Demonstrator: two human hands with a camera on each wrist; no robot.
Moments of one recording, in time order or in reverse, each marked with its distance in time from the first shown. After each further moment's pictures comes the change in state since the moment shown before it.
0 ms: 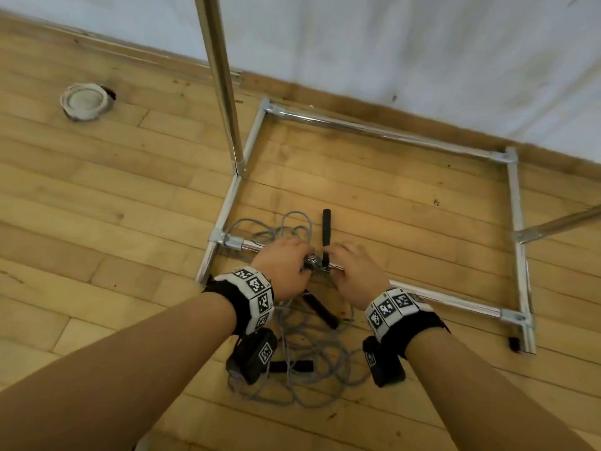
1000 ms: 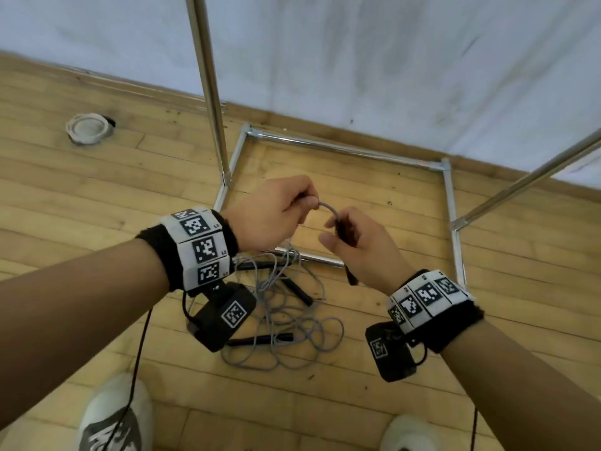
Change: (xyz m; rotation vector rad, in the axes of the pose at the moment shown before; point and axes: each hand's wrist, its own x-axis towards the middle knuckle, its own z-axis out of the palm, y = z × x) left_hand -0.092 0.097 -0.144 -0.459 0.219 0.254; right_hand -0.120 -0.060 -0.108 0.470 0.348 -0.143
